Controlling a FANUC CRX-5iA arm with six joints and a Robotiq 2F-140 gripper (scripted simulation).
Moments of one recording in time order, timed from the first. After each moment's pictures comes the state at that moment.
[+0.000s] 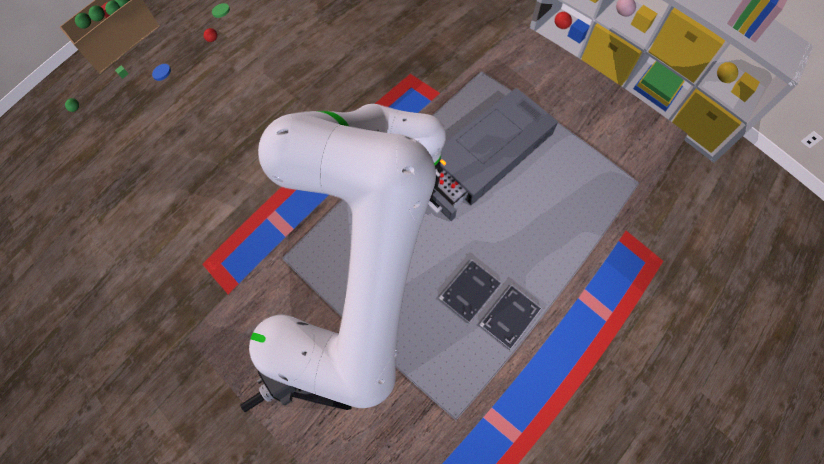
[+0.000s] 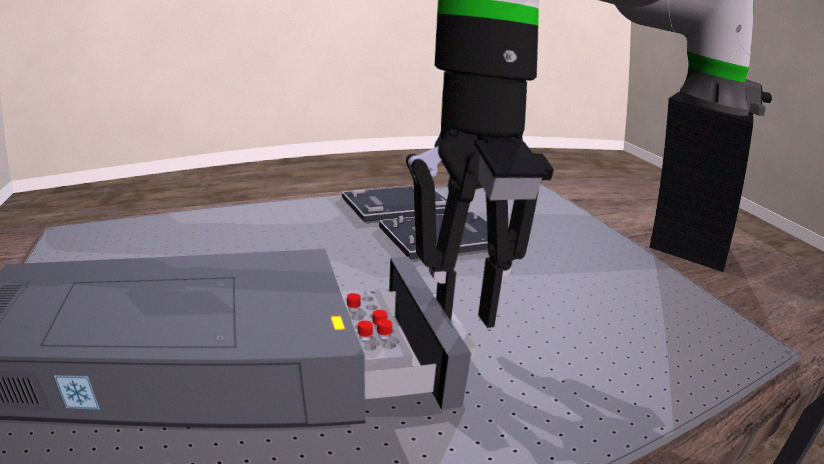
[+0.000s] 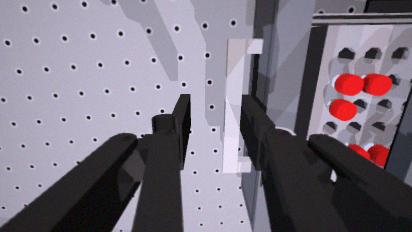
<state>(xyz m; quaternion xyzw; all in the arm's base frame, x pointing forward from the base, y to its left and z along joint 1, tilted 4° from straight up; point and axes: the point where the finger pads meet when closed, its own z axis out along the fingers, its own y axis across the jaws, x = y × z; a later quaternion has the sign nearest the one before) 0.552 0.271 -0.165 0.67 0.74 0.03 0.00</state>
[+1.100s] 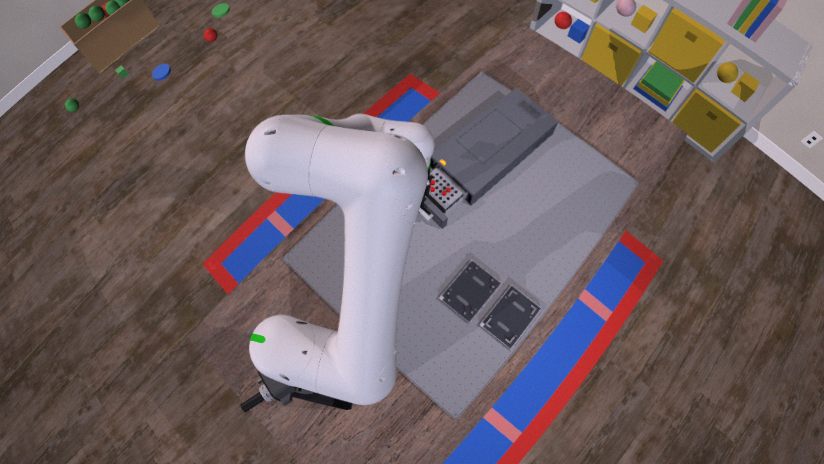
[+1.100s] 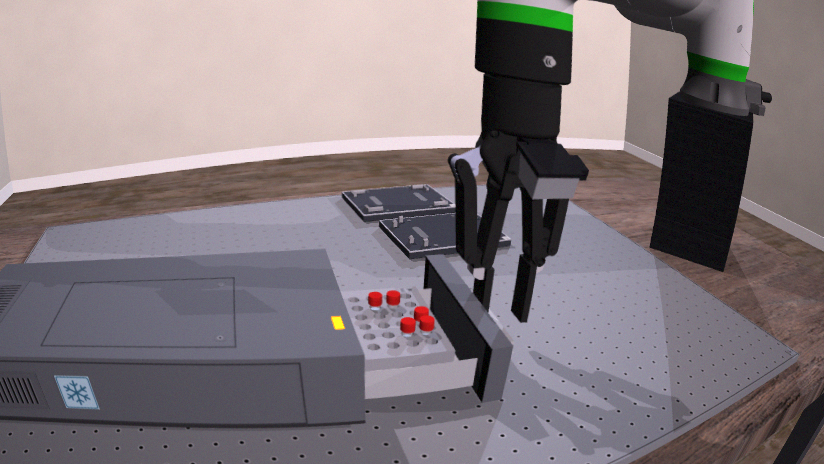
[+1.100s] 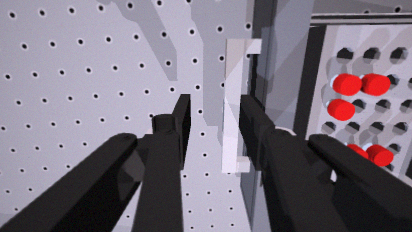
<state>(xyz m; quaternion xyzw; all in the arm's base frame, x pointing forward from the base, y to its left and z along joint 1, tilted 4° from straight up) 0.514 0.267 -0.167 0.67 0.74 0.03 0.00</state>
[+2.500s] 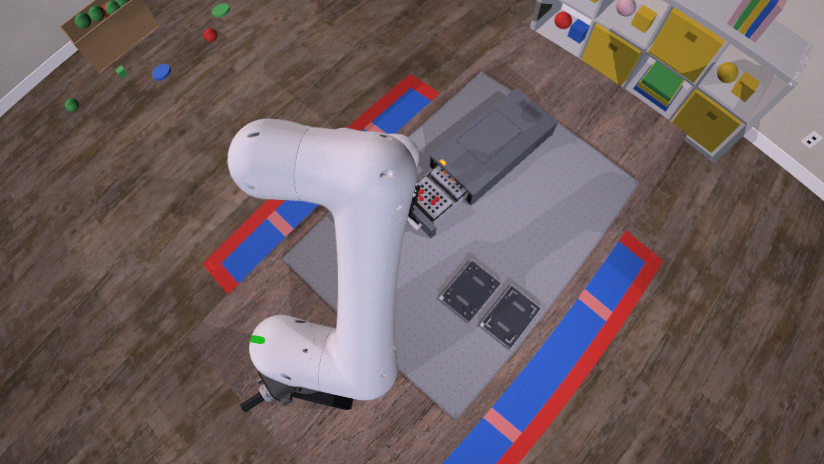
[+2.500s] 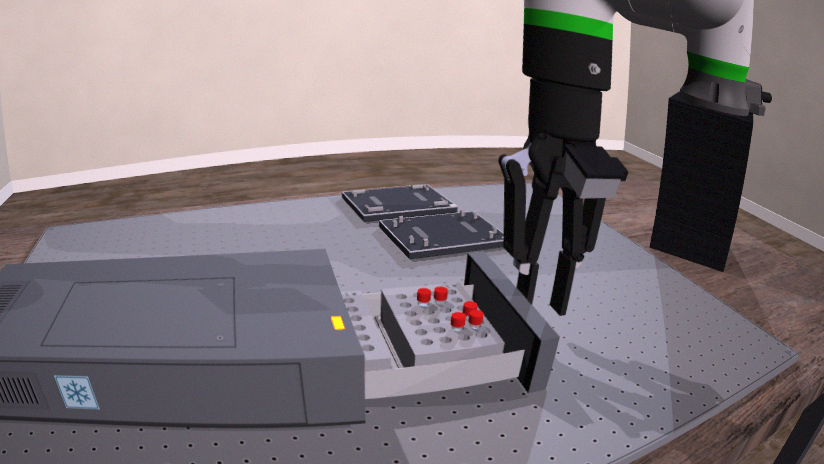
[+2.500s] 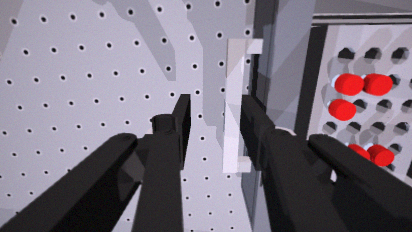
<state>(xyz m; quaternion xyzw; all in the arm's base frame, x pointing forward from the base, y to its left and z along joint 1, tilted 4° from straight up) 0.465 0.262 -0.169 0.67 0.74 0.03 0.00</state>
